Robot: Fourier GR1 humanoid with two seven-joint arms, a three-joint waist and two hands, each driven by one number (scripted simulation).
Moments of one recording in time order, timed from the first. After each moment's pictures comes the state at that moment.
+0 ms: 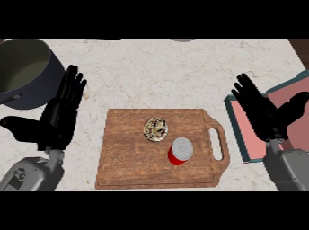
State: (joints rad) left arm -0.23 0.36 -0.33 -1.62 0.38 0.46 0.03; right arm -0.25 -0.30 0.12 -1.35 -0.45 -0.06 0.12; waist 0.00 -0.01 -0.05
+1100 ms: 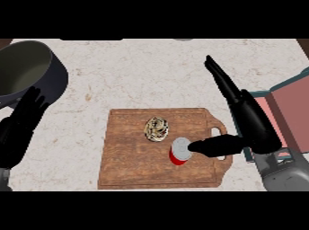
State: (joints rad) left arm -0.02 0.55 -0.15 -1.60 0.54 0.23 0.11; right arm -0.38 -0.43 0.45 -1.75 0.20 -0.22 0.11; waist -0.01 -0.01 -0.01
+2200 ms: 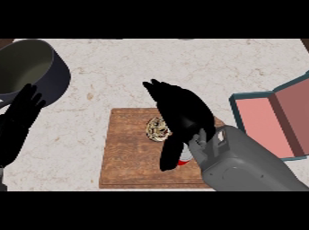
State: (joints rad) left arm -0.03 0.55 -0.09 -1.62 0.53 0.18 0.15; right arm -0.77 -0.23 0.63 -1.65 0.25 0.31 1.01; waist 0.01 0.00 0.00
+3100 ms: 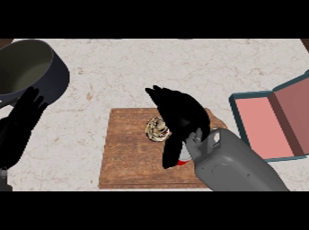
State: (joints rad) left arm -0.01 0.46 -0.03 -1.61 0.45 0.11 0.16; right arm -0.68 -0.14 0.58 -1.58 0.38 0.42 0.92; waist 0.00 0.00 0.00
